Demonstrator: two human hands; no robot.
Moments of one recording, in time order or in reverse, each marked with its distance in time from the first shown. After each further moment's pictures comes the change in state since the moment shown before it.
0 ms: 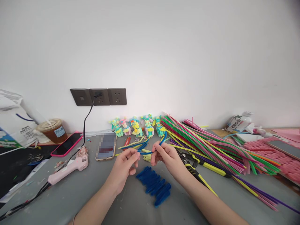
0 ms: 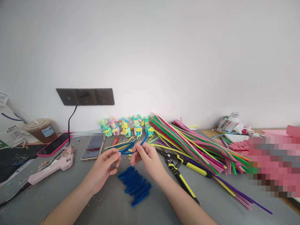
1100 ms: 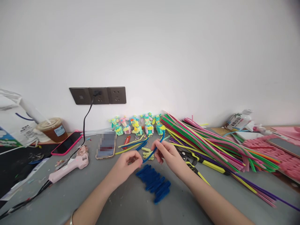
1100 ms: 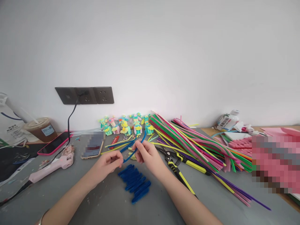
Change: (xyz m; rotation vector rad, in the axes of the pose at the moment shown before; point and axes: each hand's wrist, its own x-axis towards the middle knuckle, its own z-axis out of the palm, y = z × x) left_hand 0.004 0.001 -0.011 0.509 -0.243 0.174; right_hand -0.001 -0.006 -0.004 -0.192 0.014 -0.009
